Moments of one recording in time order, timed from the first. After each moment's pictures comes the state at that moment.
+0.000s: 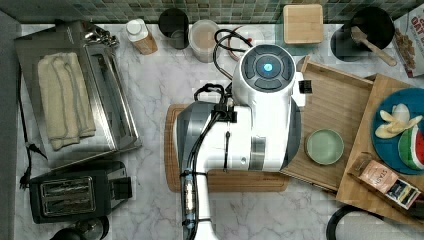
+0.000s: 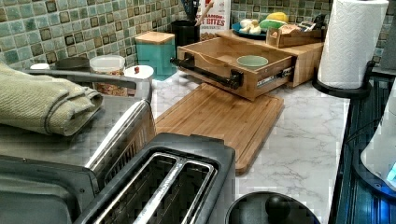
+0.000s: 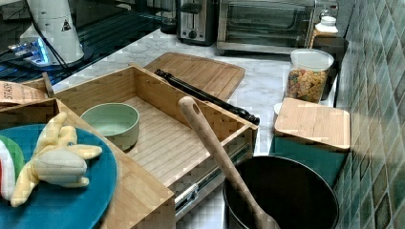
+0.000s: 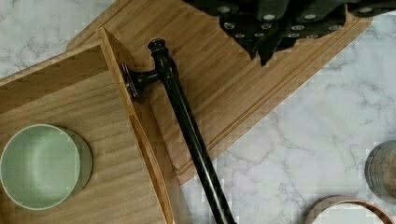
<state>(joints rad) -0.03 0.06 -0.03 -1.86 -0.04 0.27 -0.11</state>
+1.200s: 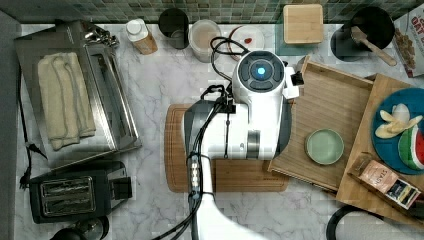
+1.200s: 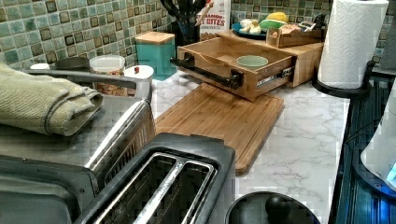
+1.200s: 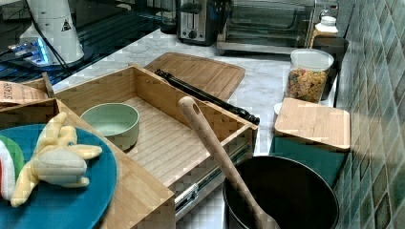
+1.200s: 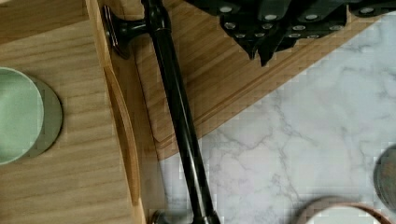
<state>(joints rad) -0.04 0.15 -0.03 -1.93 -0.07 0.46 -0.25</state>
